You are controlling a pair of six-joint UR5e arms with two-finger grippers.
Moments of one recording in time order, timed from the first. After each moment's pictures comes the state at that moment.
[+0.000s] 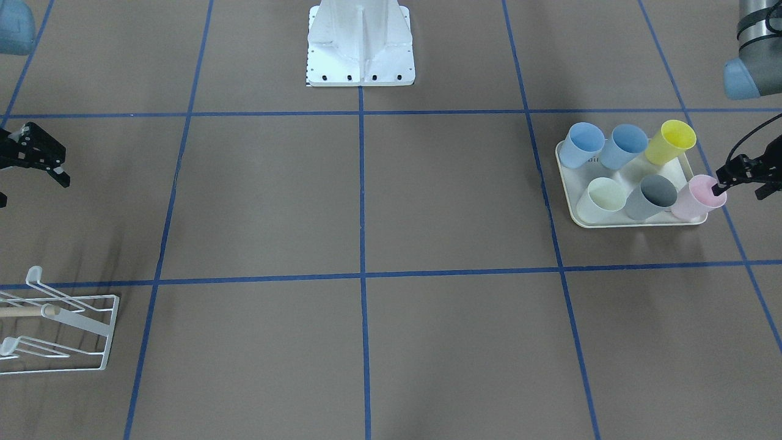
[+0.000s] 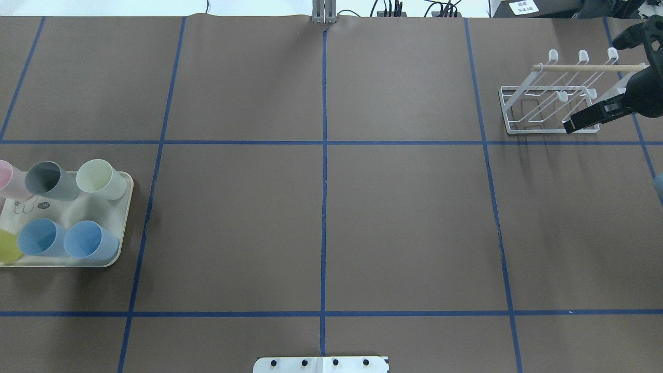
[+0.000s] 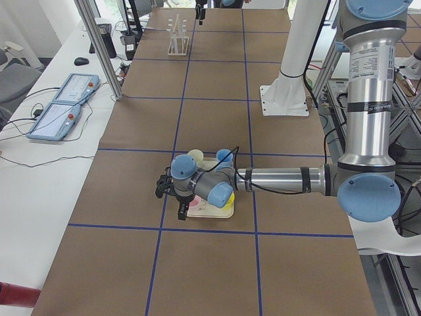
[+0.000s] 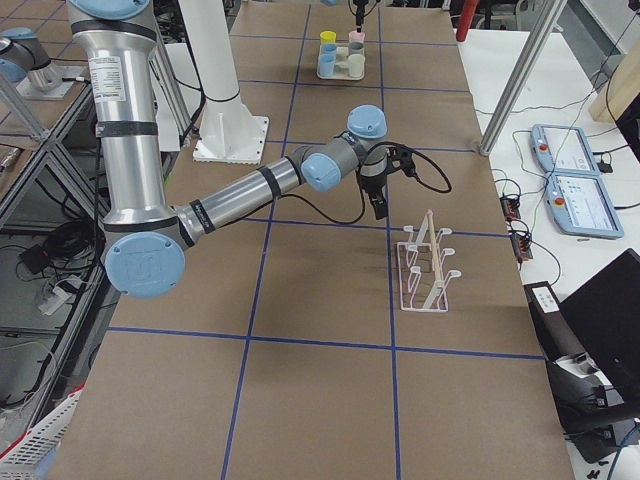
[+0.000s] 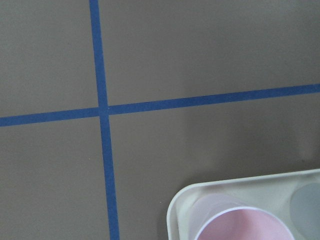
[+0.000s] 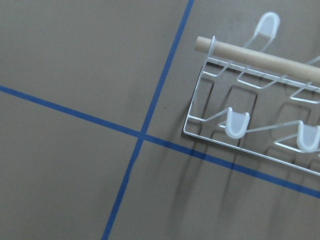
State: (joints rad) left arm -1.25 -1.52 -1.51 -2.09 -2.30 -0.38; right arm 1.15 -1.48 1.96 -1.39 2.24 0.42
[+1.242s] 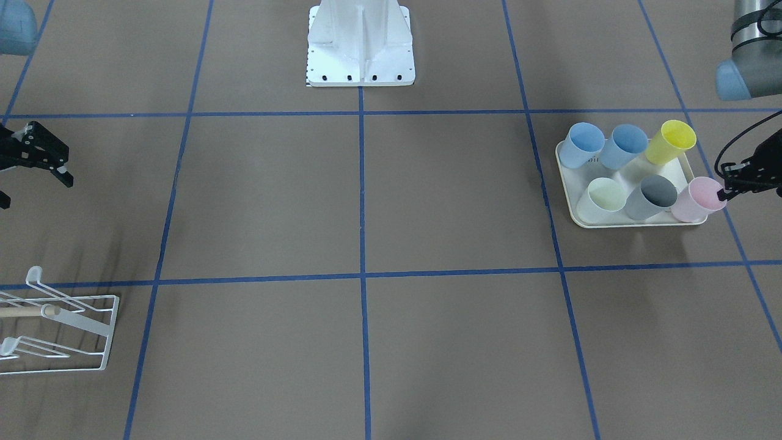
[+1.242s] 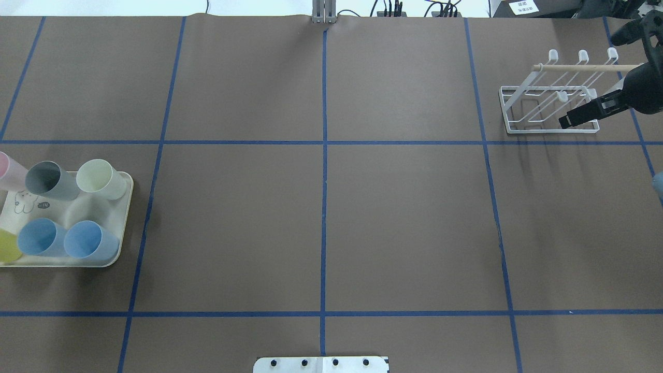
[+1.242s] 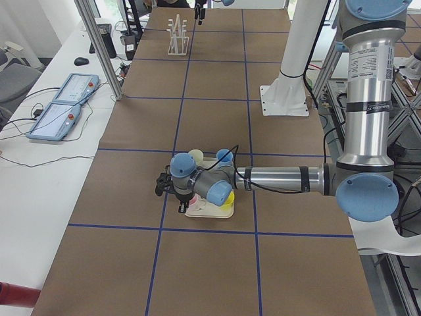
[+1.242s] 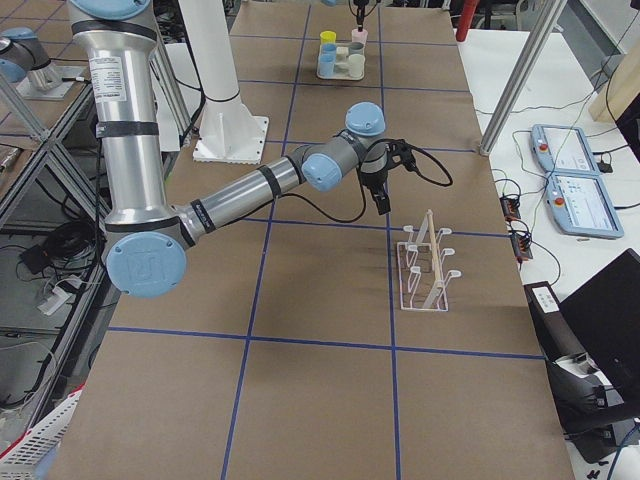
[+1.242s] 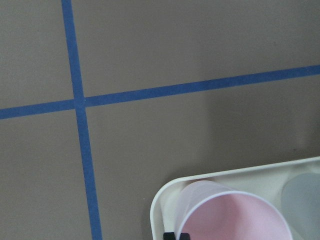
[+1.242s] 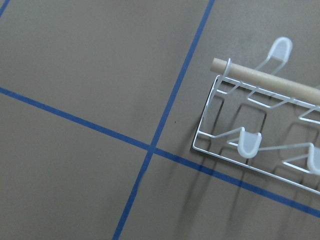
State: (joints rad) left arm -1.28 -1.53 -1.52 -2.08 -2.31 -0.37; right arm 1.14 -1.48 1.96 -1.30 2.22 0.42
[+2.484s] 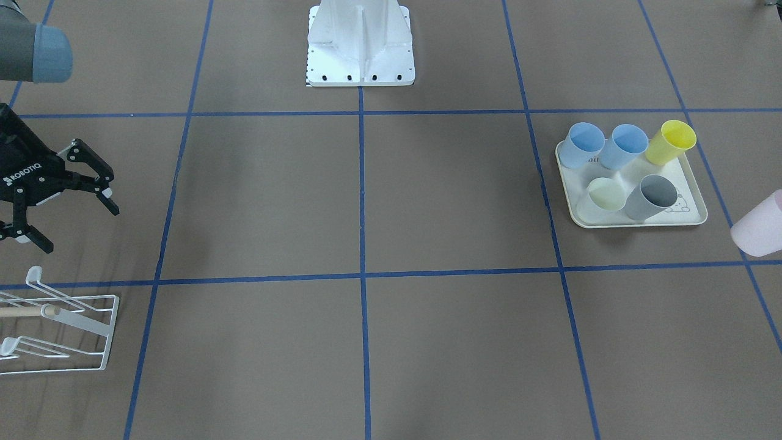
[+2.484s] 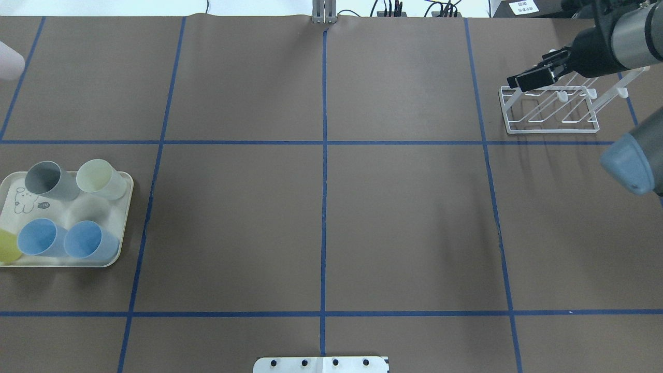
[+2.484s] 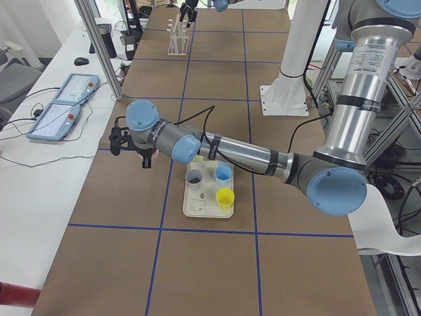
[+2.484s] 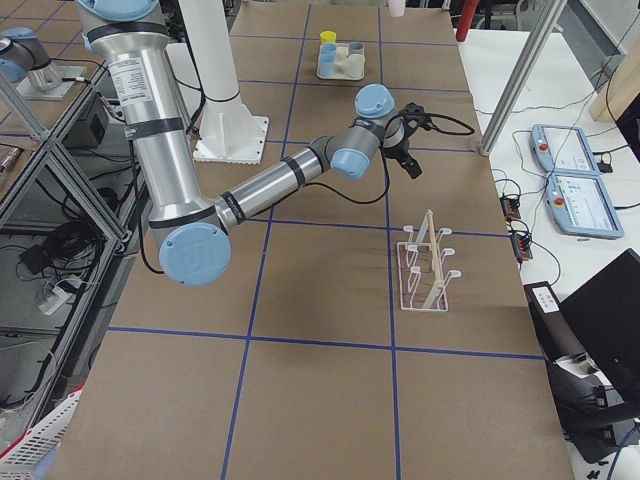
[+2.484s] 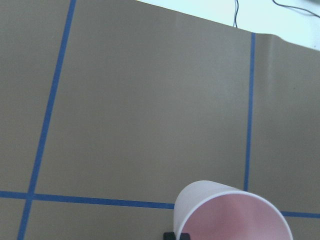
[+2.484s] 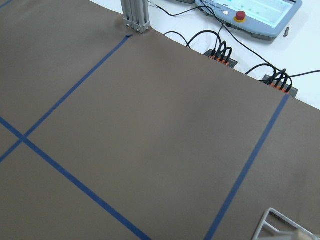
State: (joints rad) left arm -1.51 -1.82 -1.61 -1.86 -2.58 -0.69; right arm 1.08 -1.29 1.82 -1.04 2.12 0.41
